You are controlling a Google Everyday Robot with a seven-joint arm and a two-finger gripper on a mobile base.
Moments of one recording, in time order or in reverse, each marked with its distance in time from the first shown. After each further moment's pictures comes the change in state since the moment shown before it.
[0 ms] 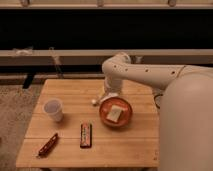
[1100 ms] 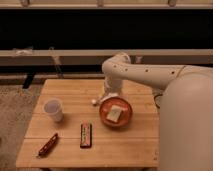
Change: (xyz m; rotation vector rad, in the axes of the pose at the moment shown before) arm 0.000 0.001 0.001 0.000 0.001 -0.016
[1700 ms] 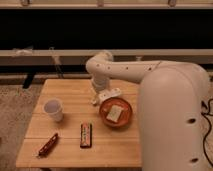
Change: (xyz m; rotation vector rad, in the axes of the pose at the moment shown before) arm -0.029 0.067 0.016 0.067 0.035 -0.570
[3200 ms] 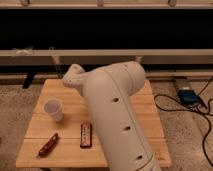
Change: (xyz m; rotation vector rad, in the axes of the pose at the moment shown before) arm -0.033 0.005 0.093 0.258 0.278 -0.363
